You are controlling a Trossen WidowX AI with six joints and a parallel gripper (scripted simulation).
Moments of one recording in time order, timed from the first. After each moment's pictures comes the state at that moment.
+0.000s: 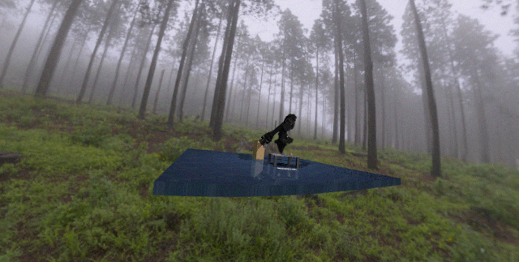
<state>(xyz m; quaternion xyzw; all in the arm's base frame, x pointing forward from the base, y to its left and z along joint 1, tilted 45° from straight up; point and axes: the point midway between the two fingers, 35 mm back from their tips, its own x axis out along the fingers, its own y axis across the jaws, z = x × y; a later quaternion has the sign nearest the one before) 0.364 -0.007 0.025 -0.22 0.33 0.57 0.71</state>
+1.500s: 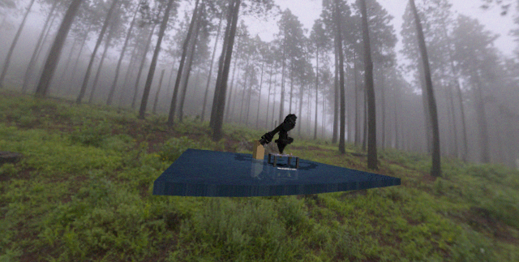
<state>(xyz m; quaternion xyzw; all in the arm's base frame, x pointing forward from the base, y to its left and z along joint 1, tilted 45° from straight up) 0.369 -0.008 0.025 -0.22 0.33 0.59 0.71</state>
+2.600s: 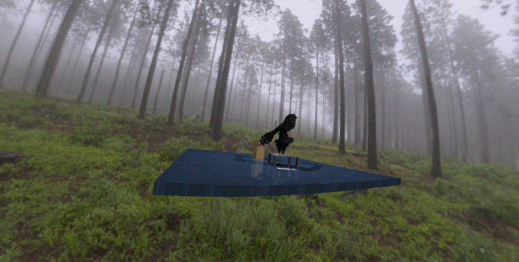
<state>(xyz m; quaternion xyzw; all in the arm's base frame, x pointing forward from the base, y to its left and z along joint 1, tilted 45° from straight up) 0.370 -0.008 0.025 -0.22 0.33 0.59 0.71</state>
